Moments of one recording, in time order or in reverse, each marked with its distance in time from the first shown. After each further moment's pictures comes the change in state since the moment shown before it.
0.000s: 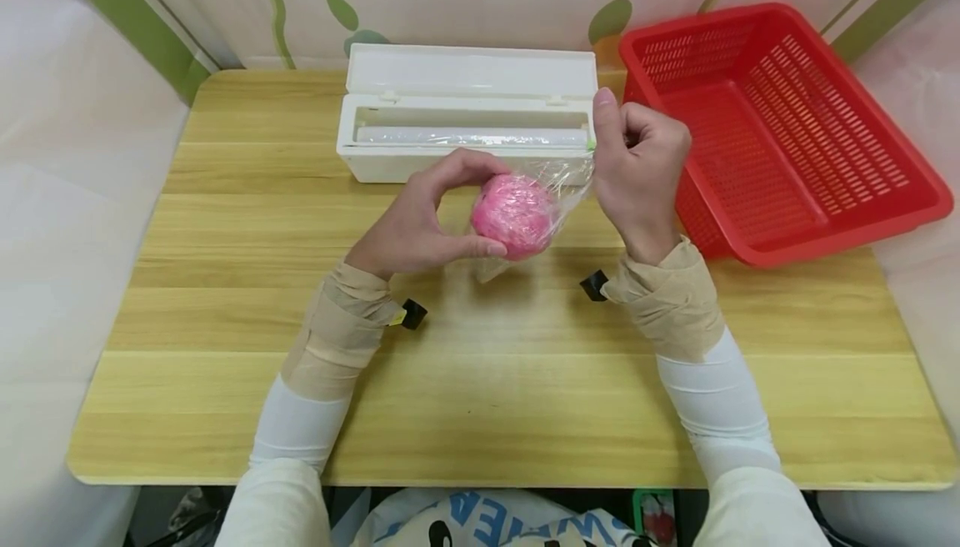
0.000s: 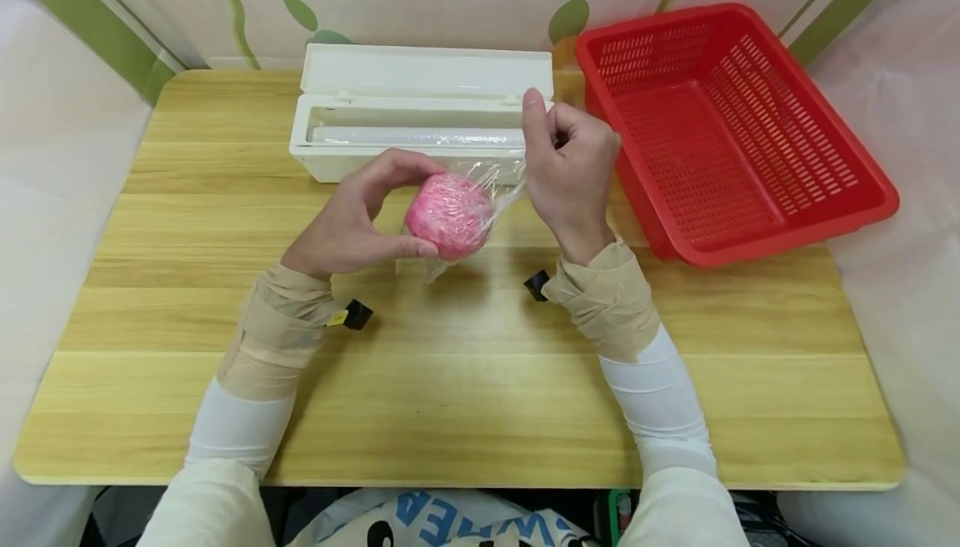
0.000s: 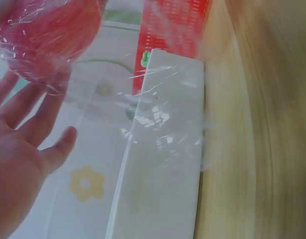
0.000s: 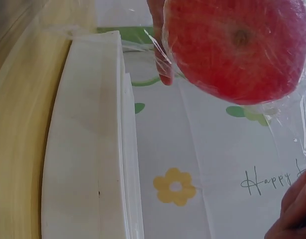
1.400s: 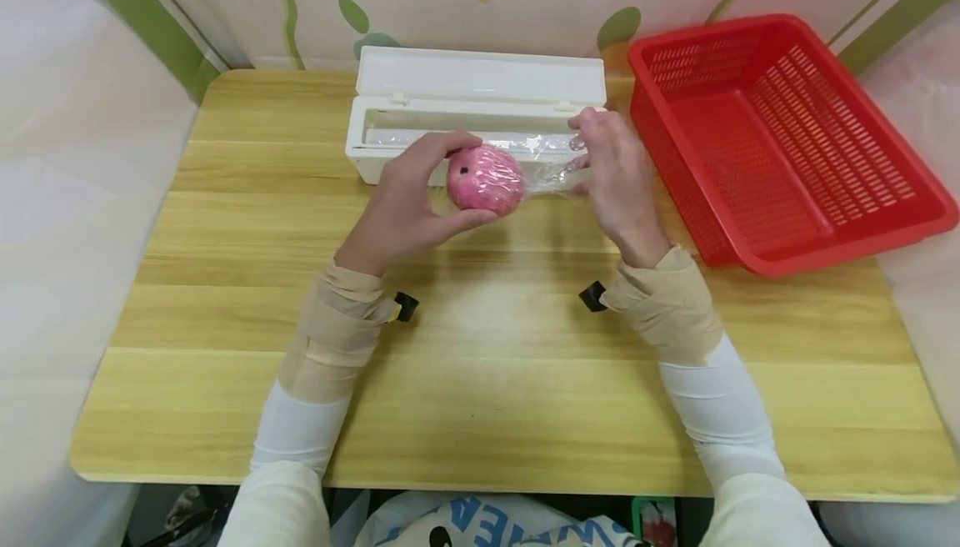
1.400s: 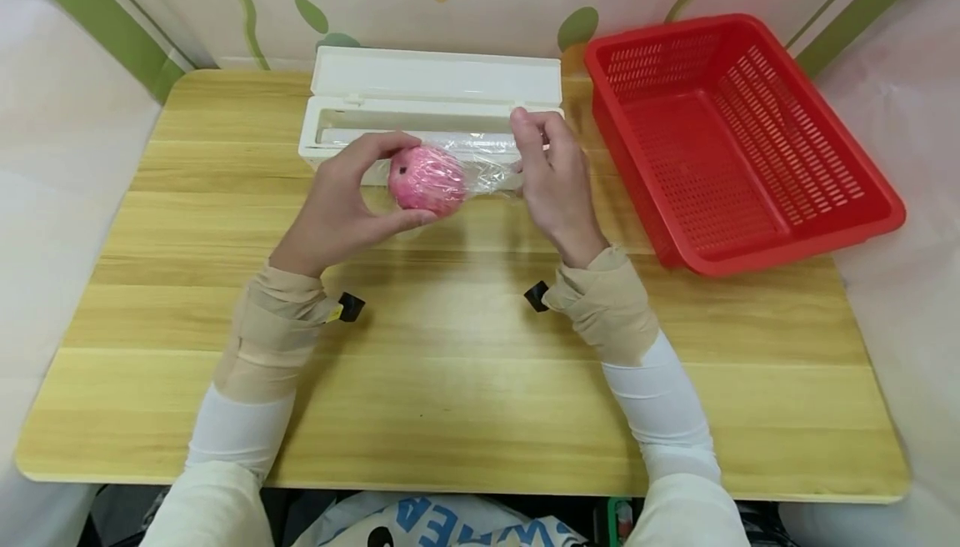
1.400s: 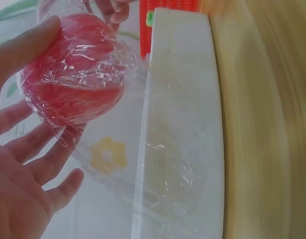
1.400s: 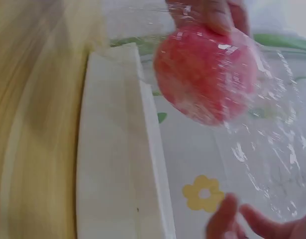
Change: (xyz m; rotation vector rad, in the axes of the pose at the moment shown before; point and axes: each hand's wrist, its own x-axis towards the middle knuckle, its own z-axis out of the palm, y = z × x) left_hand -0.002 0.002 -0.021 0.420 0.174 0.023; right_hand -0.006 0.006 0.007 -0.070 -0.346 0.438
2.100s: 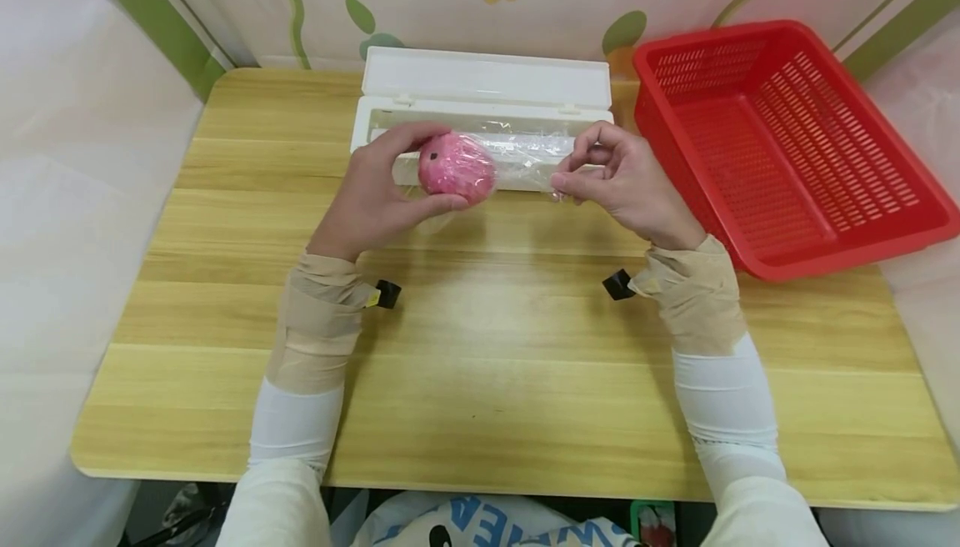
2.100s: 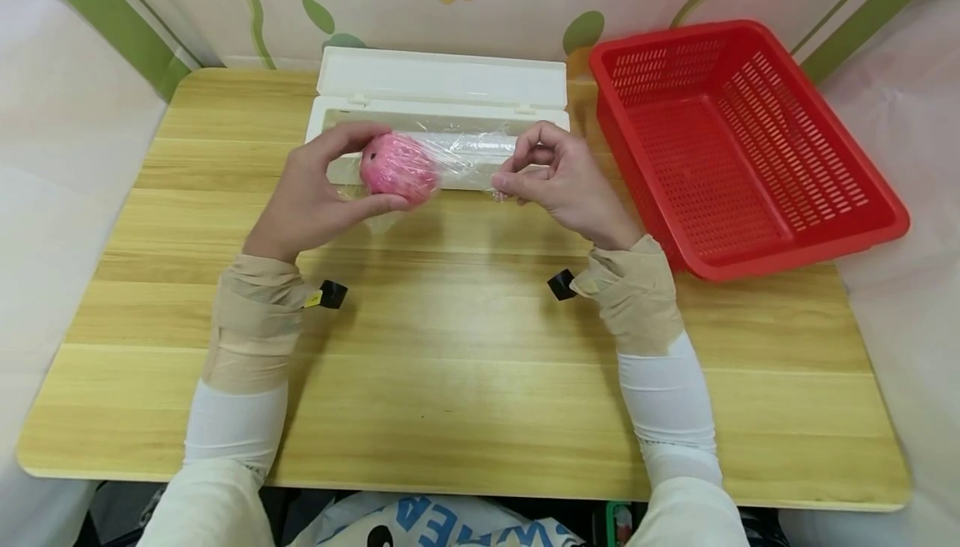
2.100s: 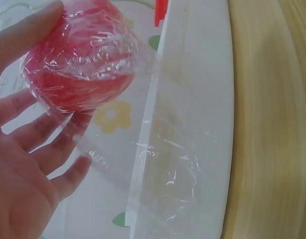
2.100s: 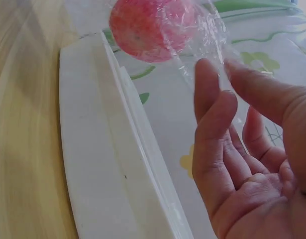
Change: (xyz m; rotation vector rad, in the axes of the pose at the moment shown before) left_hand -0.006 -0.018 -0.028 -0.051 0.027 -0.142; right_hand 0.016 0.018 -0.027 0.294 -0.468 -0.024
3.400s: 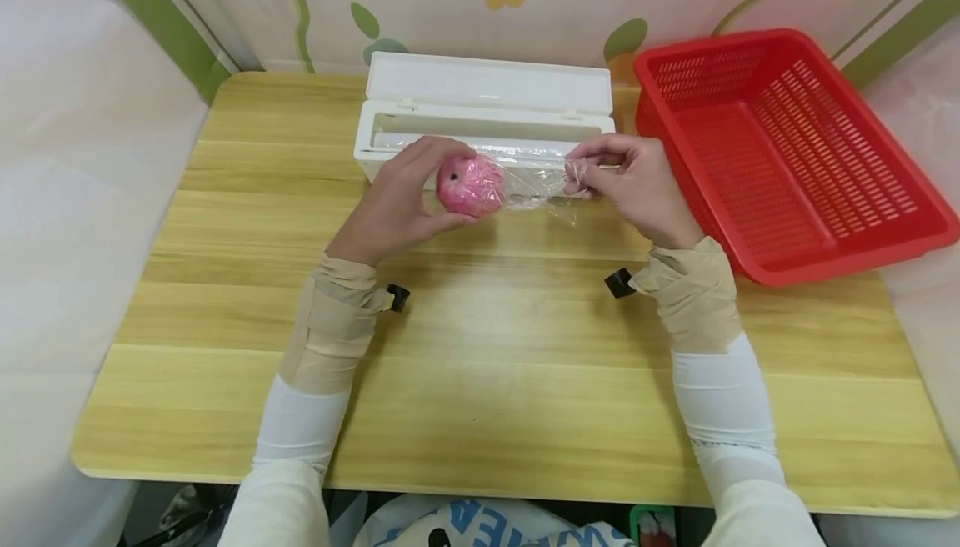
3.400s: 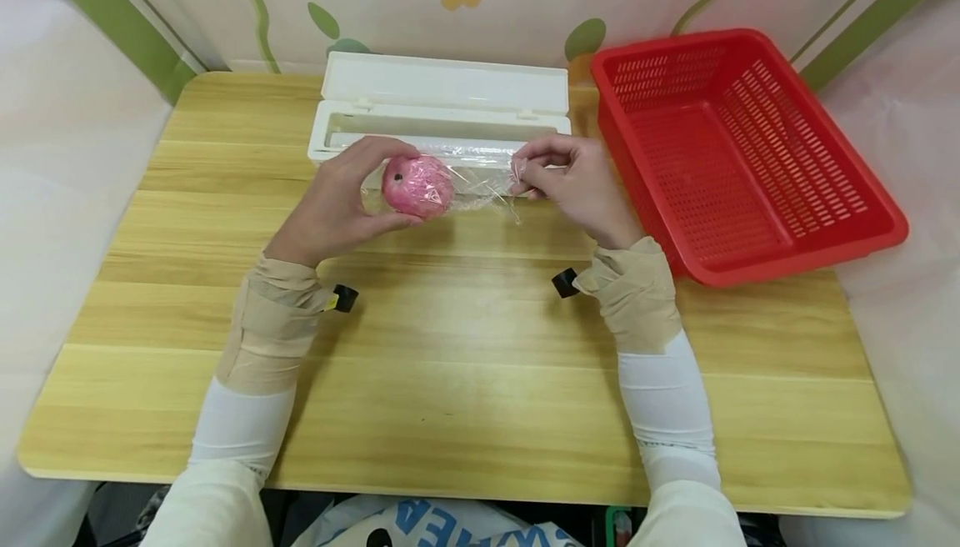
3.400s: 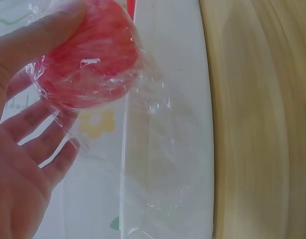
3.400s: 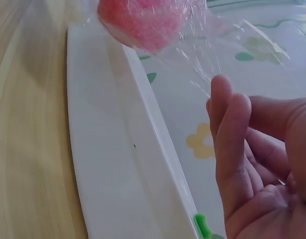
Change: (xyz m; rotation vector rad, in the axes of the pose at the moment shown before) left_hand 0.002 -0.003 0.014 0.180 -0.109 0.124; right_hand 0.005 0.009 -0.007 -0.048 0.140 0.006
